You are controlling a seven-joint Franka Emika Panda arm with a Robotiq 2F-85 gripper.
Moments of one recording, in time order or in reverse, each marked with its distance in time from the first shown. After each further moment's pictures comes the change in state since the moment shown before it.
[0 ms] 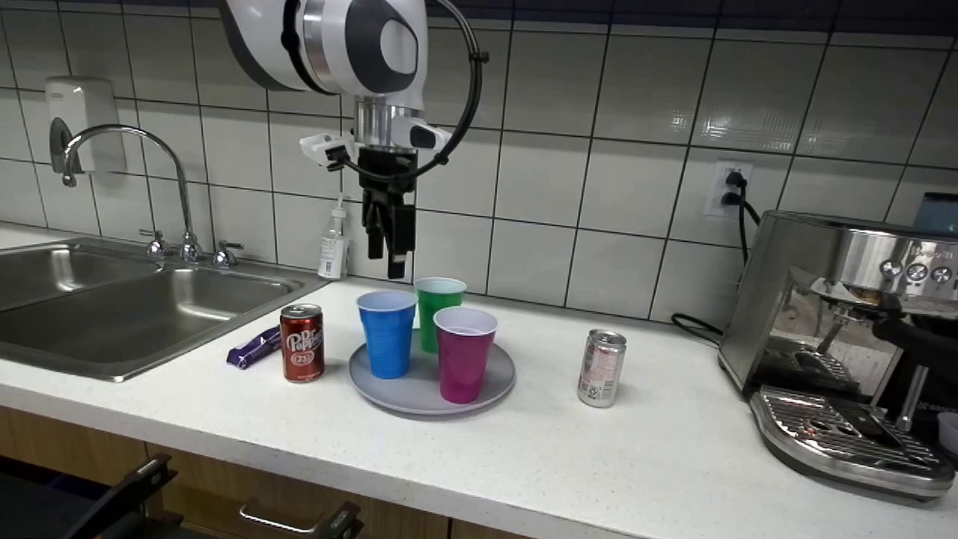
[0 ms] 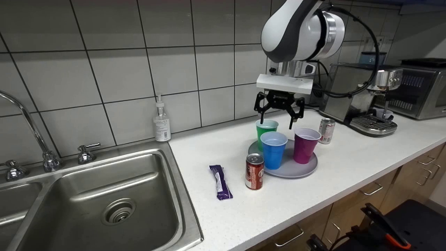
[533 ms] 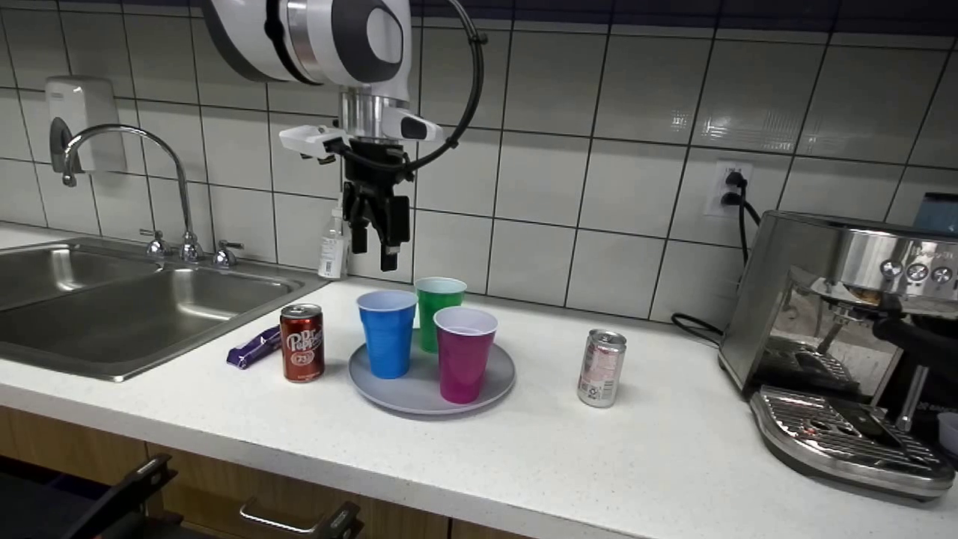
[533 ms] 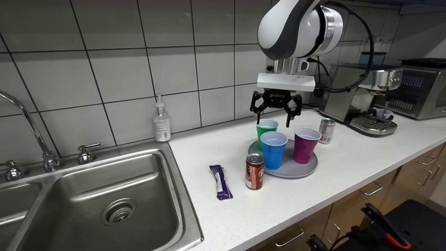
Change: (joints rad) arm 0.000 -0.028 0.038 -0.011 -0.031 -0.015 -0.105
